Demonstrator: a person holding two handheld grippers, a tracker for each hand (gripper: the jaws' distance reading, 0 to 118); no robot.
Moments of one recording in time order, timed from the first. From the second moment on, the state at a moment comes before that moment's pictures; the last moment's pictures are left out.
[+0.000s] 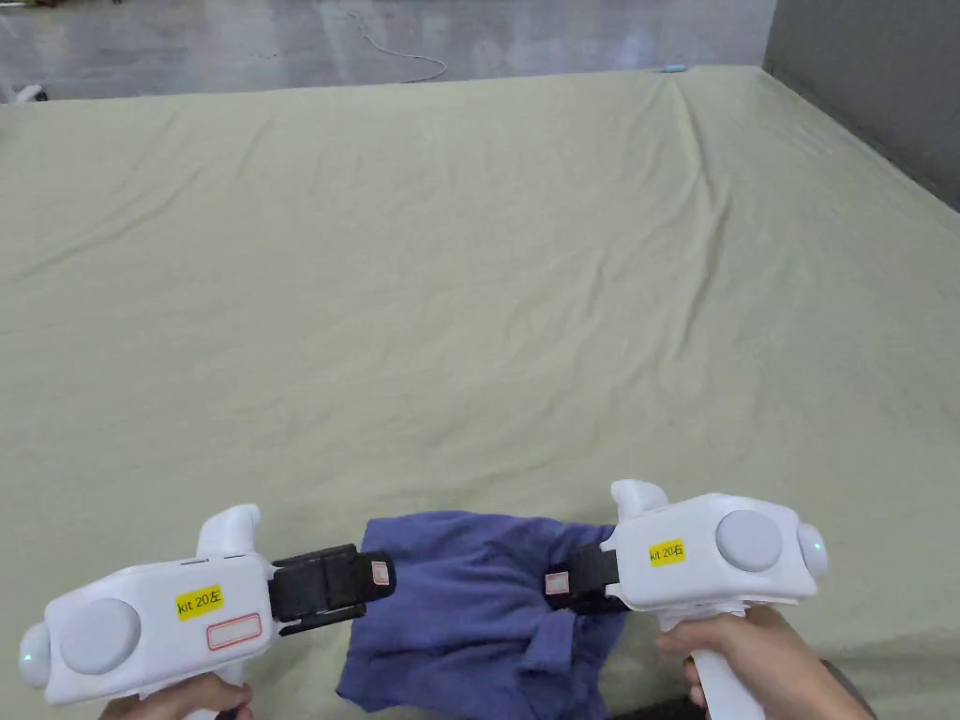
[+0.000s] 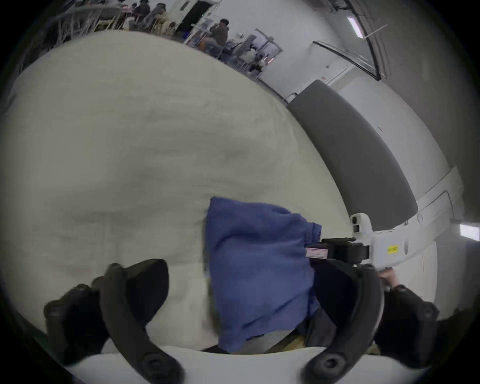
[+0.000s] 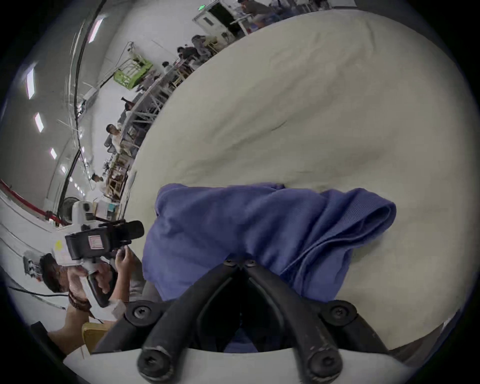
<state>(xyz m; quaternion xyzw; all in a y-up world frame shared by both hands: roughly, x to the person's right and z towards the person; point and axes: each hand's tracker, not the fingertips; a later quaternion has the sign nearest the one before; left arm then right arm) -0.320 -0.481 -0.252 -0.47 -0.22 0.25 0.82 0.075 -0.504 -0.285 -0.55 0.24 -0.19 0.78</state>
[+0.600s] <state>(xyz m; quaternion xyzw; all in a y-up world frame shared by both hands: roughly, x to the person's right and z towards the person) -0.301 -0.532 -0.291 -0.47 -0.29 0.36 0.75 0.070 -0.504 -0.281 -0.54 0.23 -0.20 0.78</state>
